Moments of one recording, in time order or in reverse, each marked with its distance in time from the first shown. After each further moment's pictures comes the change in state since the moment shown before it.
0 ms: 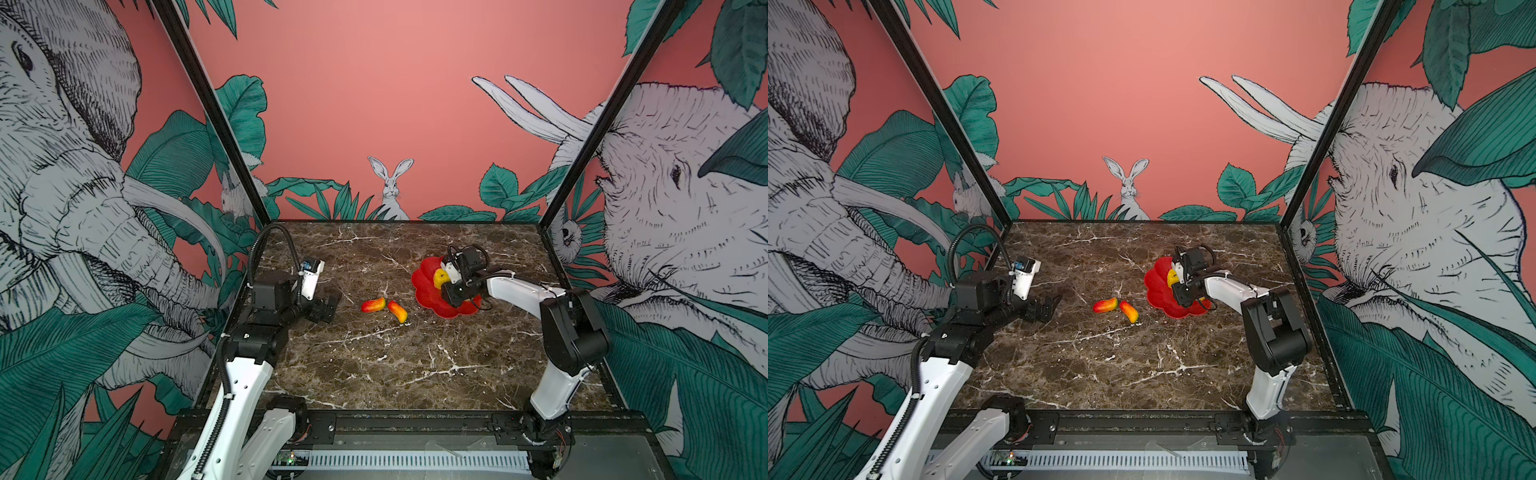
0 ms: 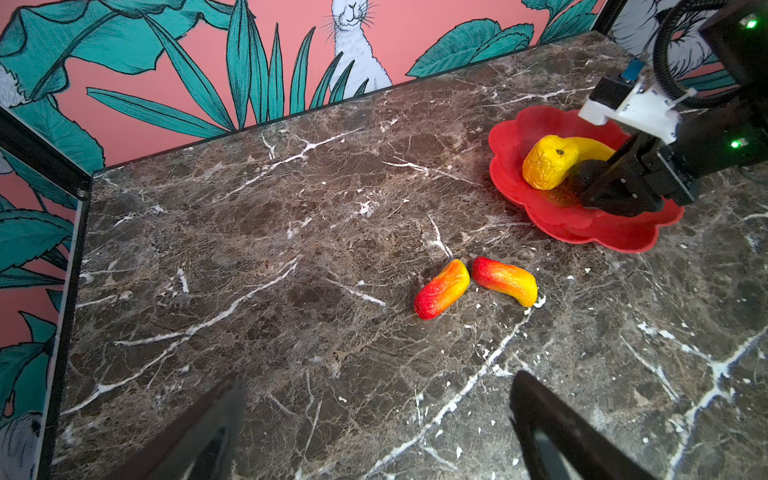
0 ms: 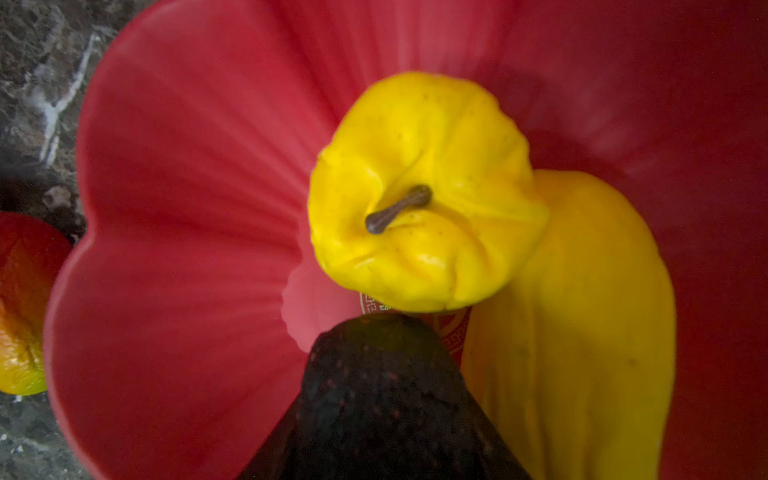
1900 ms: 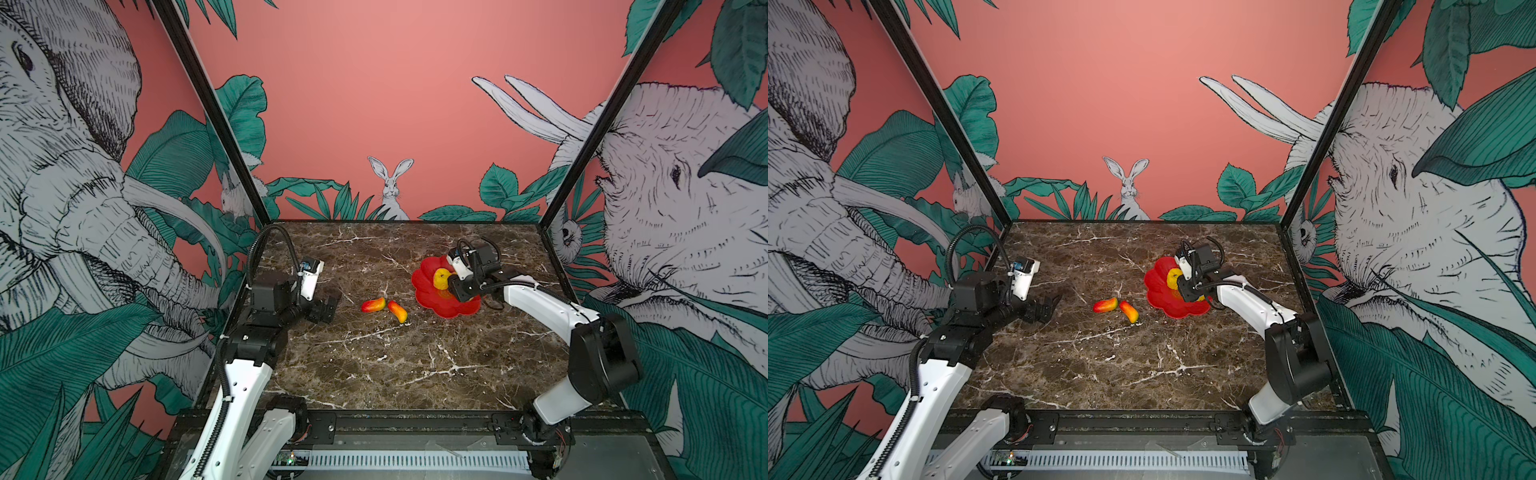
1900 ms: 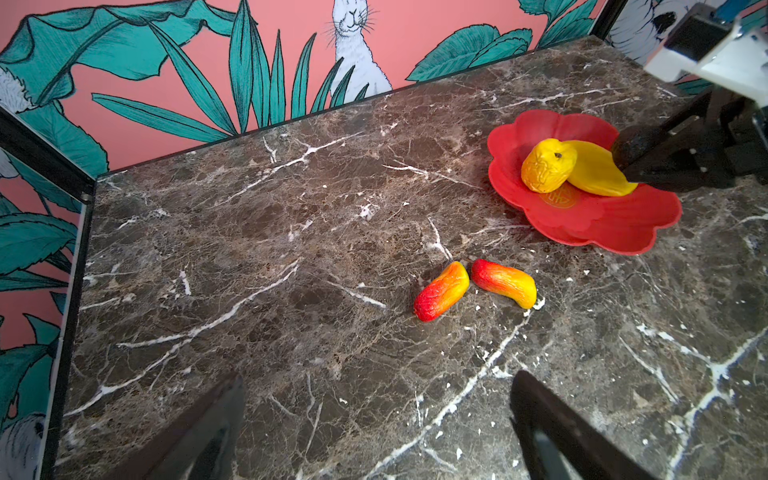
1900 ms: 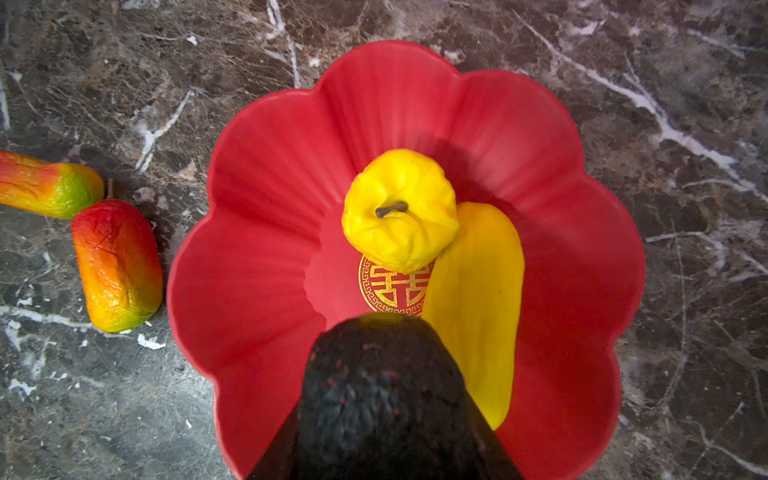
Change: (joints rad) left arm 0.000 -0.008 0.000 0.000 0.000 0.000; right arm 0.001 -0.196 -0.047 -0.030 0.036 -0.077
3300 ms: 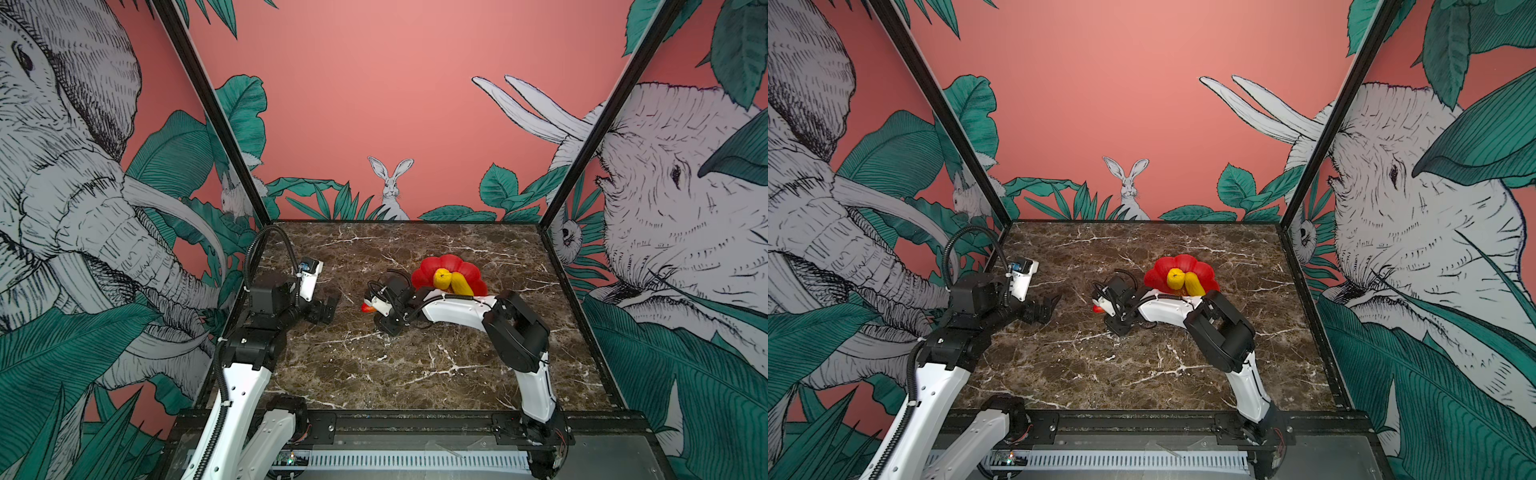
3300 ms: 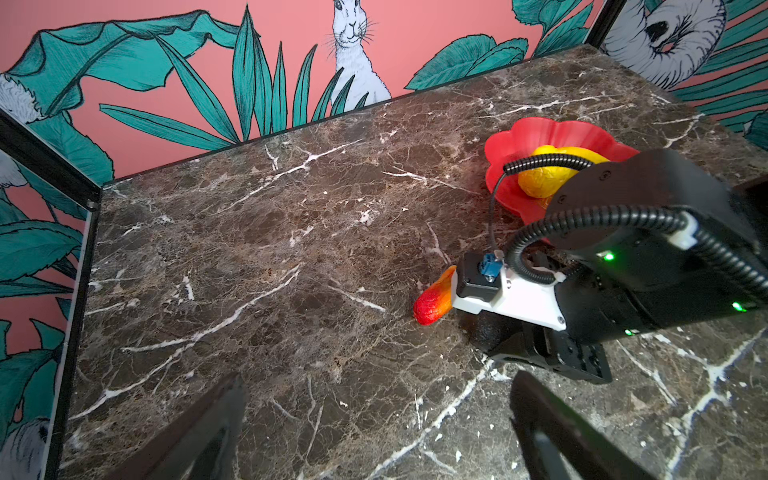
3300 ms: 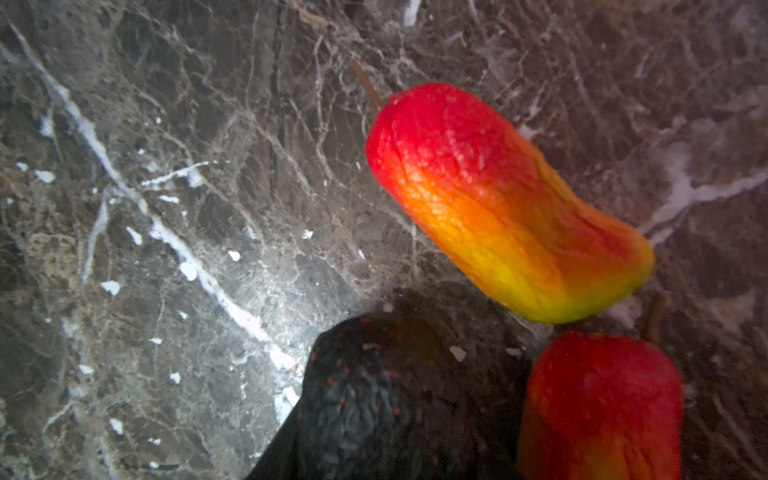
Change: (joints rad) left arm 0.000 -0.024 0.000 0.000 0.003 0.000; right arm 0.500 0.448 0.287 0.066 -0.065 0.003
